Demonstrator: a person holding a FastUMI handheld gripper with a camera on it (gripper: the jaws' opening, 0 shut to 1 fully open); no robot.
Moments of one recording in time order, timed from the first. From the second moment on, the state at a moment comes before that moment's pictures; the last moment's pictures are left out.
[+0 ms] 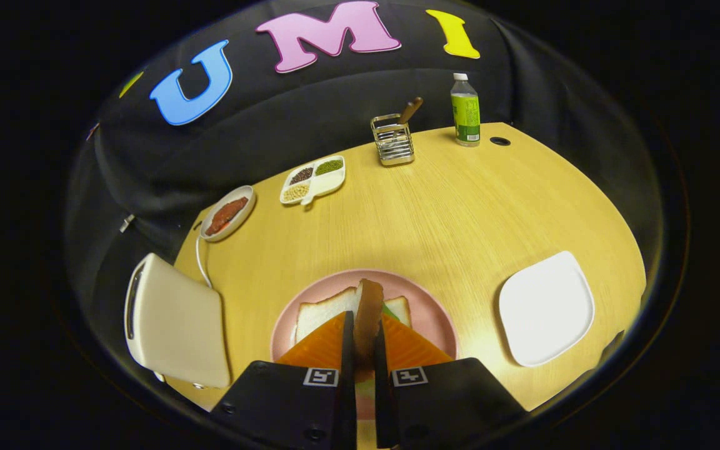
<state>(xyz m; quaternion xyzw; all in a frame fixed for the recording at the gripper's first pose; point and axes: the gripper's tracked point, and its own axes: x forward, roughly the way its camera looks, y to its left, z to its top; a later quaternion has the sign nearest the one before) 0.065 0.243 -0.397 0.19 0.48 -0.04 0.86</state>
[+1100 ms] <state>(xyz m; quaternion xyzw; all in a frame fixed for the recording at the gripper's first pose) 0.059 0.200 -0.410 0.08 0.48 -0.04 0.87</state>
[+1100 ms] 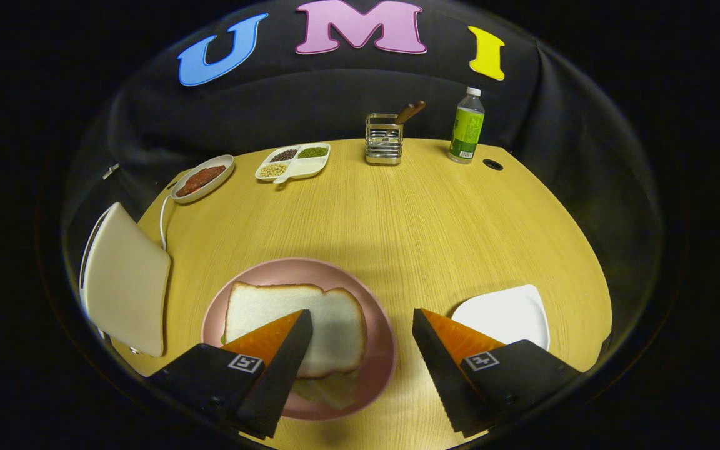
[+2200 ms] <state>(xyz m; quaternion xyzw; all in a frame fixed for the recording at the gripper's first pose) 0.026 0.161 -0.122 0.08 0.20 0.13 0.97</state>
